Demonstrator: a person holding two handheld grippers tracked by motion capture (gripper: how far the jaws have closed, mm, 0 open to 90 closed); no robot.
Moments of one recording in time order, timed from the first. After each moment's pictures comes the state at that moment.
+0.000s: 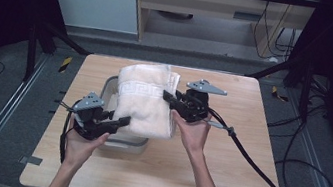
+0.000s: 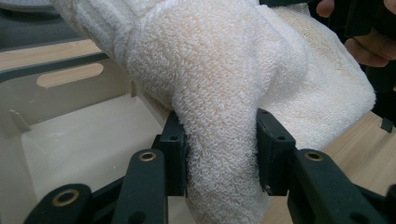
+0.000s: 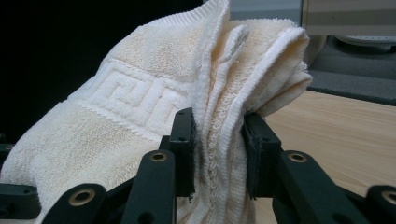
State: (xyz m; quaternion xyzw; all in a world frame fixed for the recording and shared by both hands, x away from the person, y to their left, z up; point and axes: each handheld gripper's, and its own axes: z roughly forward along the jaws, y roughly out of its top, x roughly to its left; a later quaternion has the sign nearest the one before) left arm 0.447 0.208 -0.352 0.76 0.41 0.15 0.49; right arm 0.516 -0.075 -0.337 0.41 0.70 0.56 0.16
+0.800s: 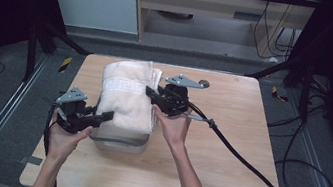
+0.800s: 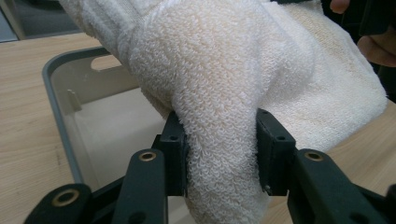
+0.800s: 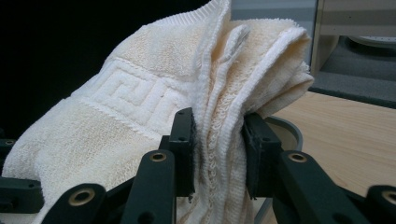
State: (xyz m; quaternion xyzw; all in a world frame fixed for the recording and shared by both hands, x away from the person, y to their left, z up) left arm 0.457 0.251 -0.356 0.75 0.43 0.16 0.47; right arm 0.530 -0.027 -0.343 0.40 0.71 0.56 0.15
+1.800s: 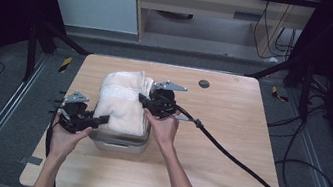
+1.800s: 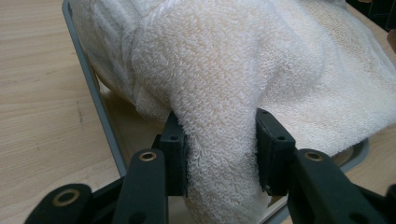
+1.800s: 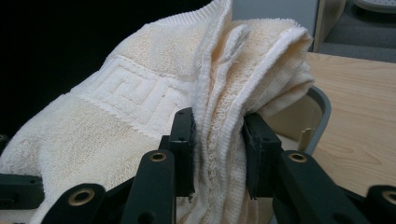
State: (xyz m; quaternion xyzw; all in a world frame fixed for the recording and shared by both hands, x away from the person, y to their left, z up) left arm 0.481 0.263 -0.398 0.77 0.47 0.15 0.41; right arm 0.555 0.000 -0.394 0.42 0.73 0.52 0.13
